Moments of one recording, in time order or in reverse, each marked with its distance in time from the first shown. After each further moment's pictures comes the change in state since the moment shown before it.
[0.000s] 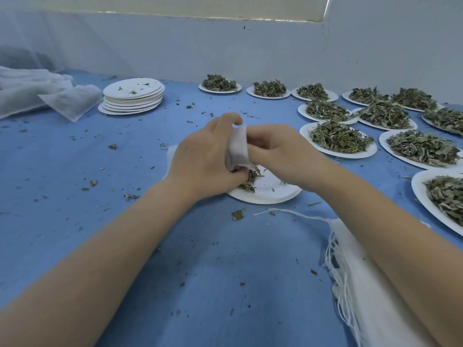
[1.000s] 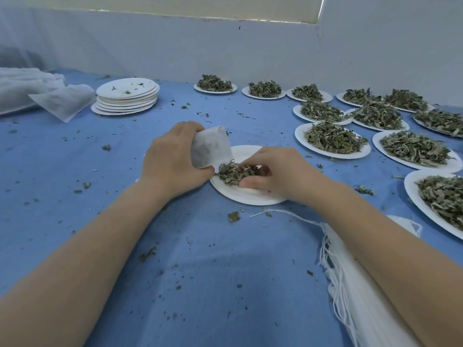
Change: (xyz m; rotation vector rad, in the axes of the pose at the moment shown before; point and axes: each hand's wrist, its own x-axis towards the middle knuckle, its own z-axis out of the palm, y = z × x) left_hand -0.004 -0.041 -0.003 0.072 -0.018 -0.173; right_hand 0.003 0.045 0.004 -0.490 -0.064 0.093
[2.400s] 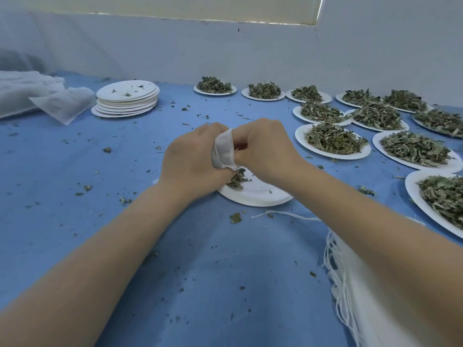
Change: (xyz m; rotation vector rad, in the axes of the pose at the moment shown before) left_hand -0.003 0.033 -0.003 -0.168 0.071 0.077; right_hand 0.010 -0.052 -0.017 0.305 0.250 -0.097
